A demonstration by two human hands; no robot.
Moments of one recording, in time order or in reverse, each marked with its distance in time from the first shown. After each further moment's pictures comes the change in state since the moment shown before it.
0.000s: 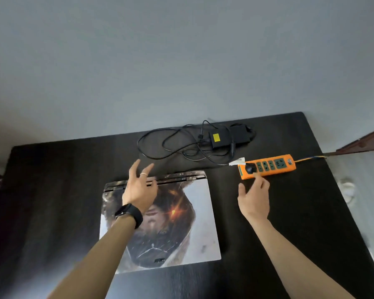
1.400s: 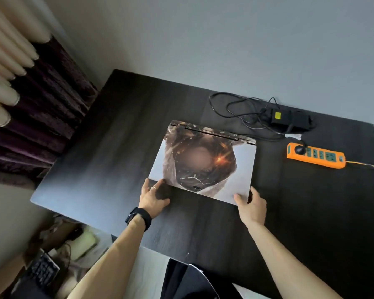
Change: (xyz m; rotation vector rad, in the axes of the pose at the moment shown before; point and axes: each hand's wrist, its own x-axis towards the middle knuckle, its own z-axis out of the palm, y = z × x) left_hand -0.259 -0.136 0.017 -0.336 -0.187 -0.513; right_hand -0.187 0.029 0.019 0.016 -0.401 -0.050
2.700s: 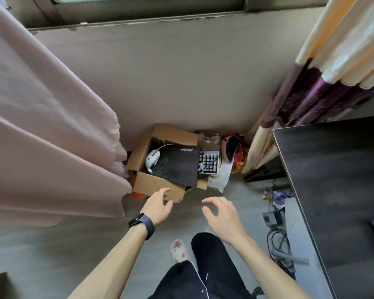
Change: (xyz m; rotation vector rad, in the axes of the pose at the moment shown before) left_hand -0.399 -0.510 -0.072 -0.551 0.473 -0.552; right_hand -0.533 -0.030 0.332 -0.768 -1.004 -1.204
